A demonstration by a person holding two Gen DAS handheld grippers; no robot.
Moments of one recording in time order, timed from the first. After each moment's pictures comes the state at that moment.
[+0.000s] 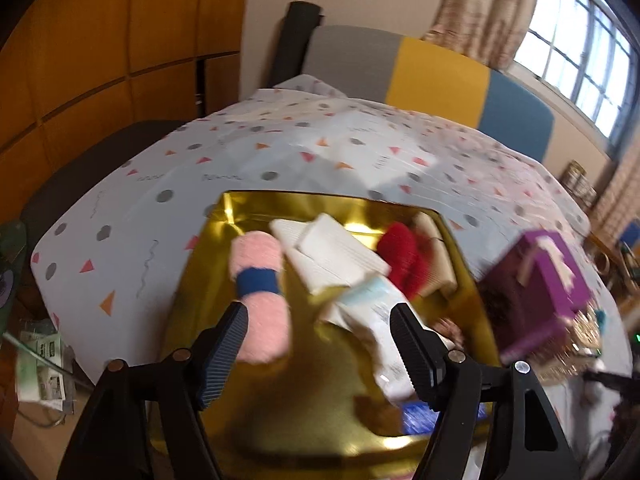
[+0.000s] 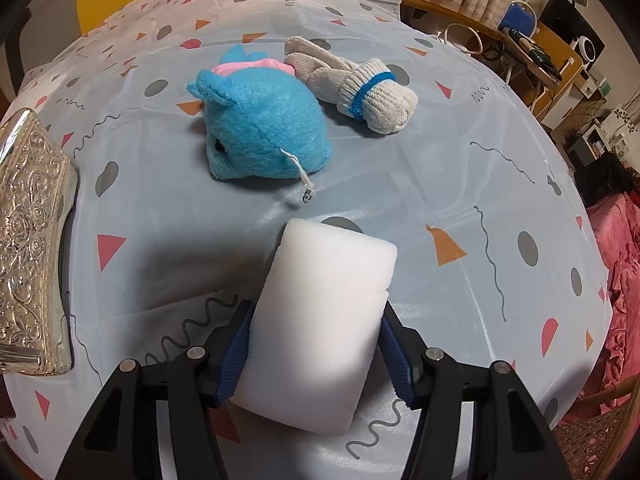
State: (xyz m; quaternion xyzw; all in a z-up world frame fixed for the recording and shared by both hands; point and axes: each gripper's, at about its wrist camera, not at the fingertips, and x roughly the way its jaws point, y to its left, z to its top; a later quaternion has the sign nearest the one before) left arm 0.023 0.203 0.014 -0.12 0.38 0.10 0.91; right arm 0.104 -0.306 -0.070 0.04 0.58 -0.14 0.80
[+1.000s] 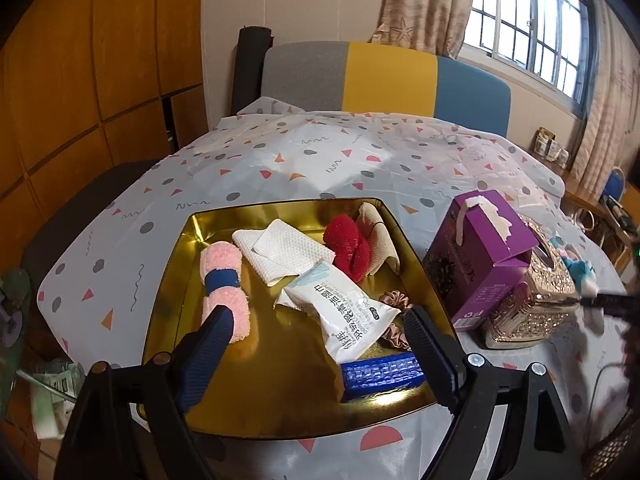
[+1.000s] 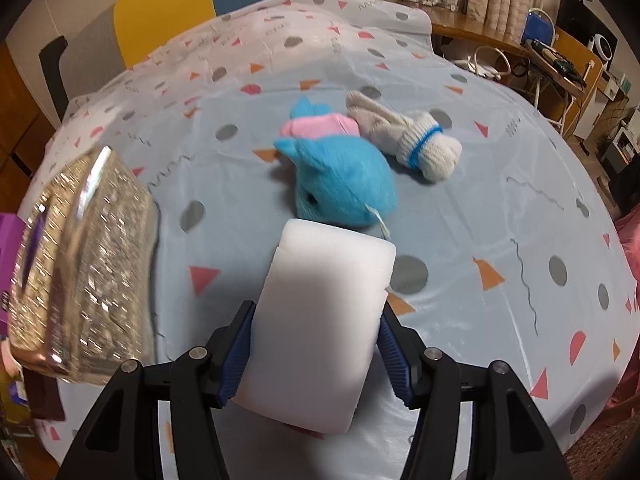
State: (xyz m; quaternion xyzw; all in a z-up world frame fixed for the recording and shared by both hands) left arm -0.005 0.147 0.030 -0.05 0.36 0.07 0.93; right arm 0.100 -0.276 -0.022 0.09 0.52 -0.07 0.84
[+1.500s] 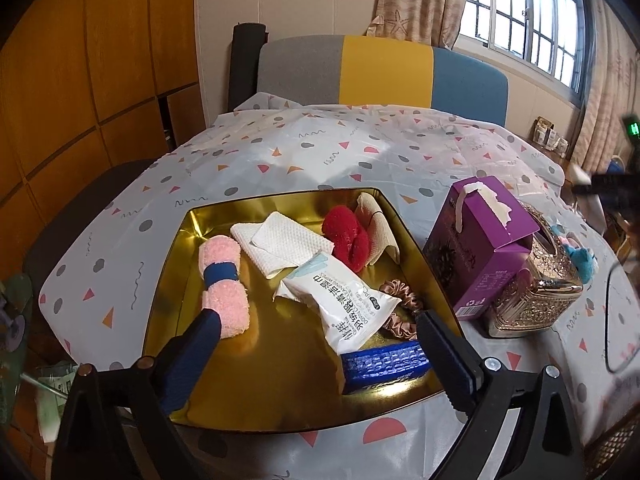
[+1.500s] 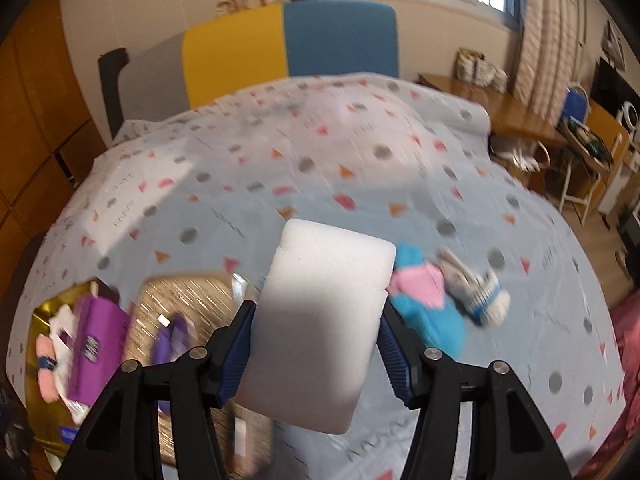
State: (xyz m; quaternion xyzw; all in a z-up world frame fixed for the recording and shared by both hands) left arm -0.008 0.144 0.025 -0.04 0.37 0.07 0.93; right arm 0.167 -0.198 0.079 0.04 0.44 0.00 0.90
